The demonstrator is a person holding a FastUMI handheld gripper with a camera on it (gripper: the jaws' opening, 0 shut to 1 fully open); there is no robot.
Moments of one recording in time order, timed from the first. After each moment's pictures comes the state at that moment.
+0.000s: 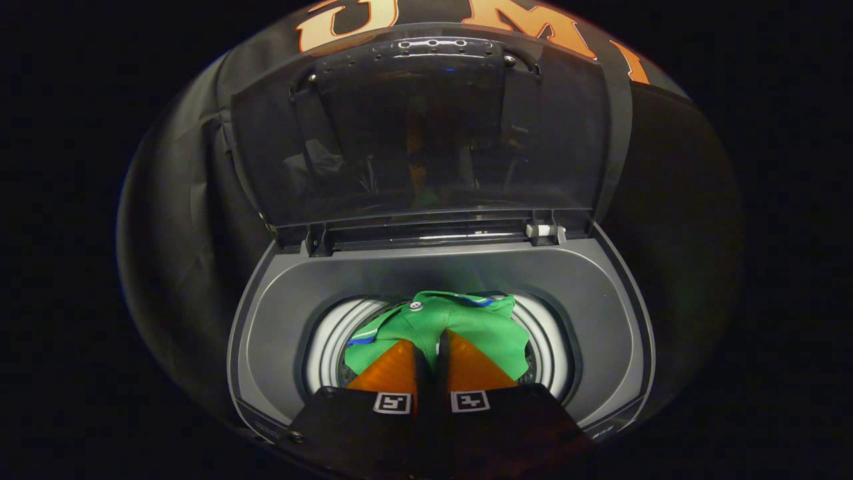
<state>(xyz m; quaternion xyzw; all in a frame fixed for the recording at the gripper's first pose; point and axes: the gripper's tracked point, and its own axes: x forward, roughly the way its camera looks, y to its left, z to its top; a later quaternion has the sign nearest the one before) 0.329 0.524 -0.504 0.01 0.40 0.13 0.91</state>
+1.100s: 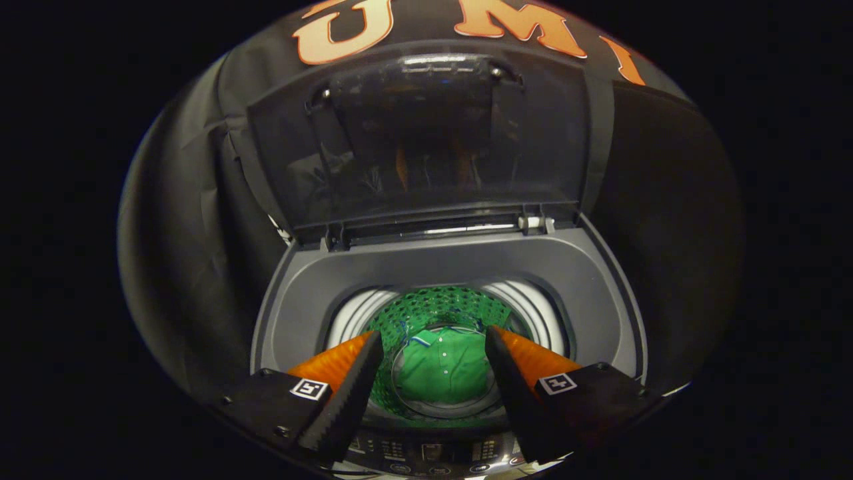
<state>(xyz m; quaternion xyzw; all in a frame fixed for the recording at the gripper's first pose) 0.298 0.520 -0.467 0.04 0.39 0.14 0.91</state>
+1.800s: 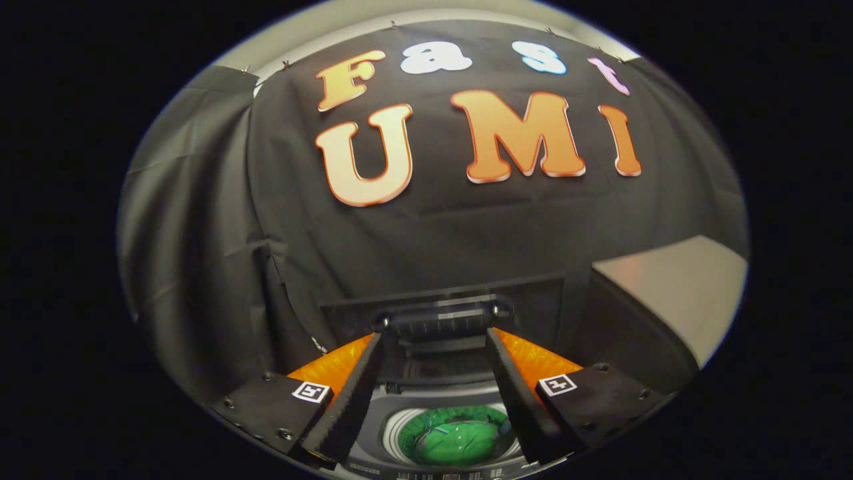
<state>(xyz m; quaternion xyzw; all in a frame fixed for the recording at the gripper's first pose) 0.355 0.508 -0.198 0.08 0.15 0.17 0.97</state>
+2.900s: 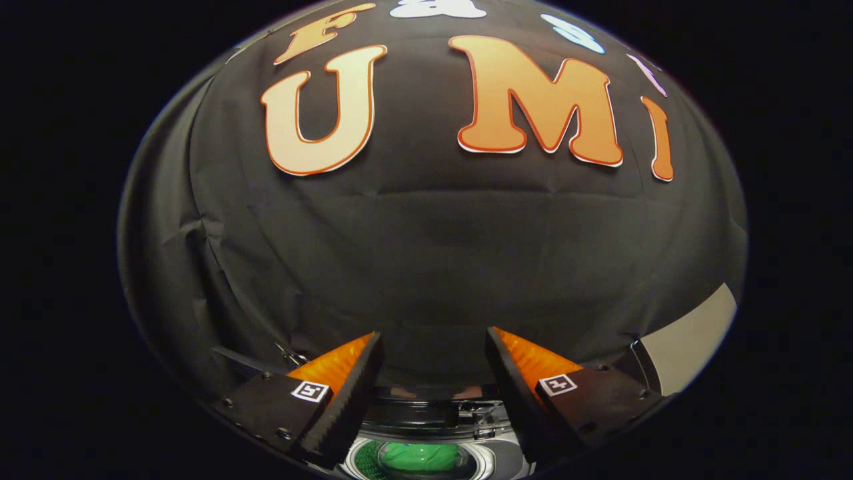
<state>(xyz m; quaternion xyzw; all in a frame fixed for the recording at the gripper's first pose) 0.539 0.505 -0.247 0.01 0.26 0.13 0.96</state>
